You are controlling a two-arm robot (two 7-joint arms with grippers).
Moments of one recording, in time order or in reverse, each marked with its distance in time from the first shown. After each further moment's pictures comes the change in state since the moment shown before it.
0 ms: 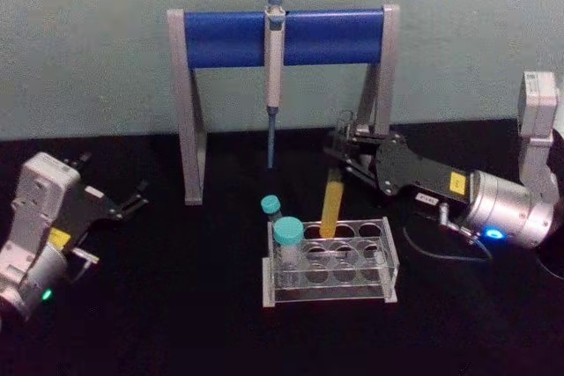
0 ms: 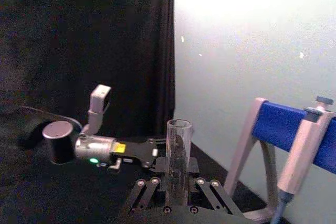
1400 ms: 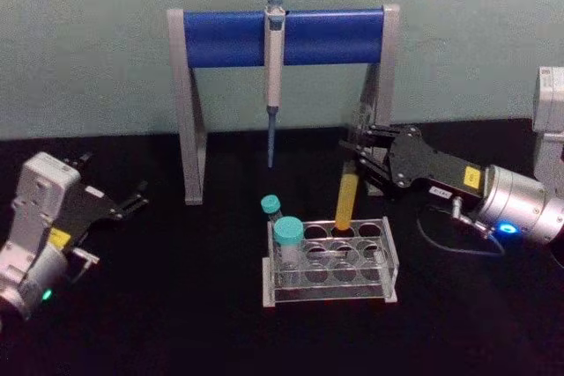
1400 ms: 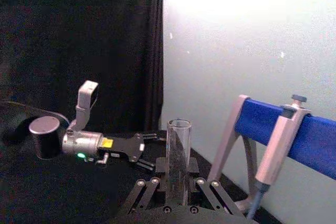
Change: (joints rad) left arm 0.000 0.000 0.000 0.000 0.000 0.000 0.000; right arm -0.007 0.032 0.013 -0.016 -0.009 -0.004 -0.039
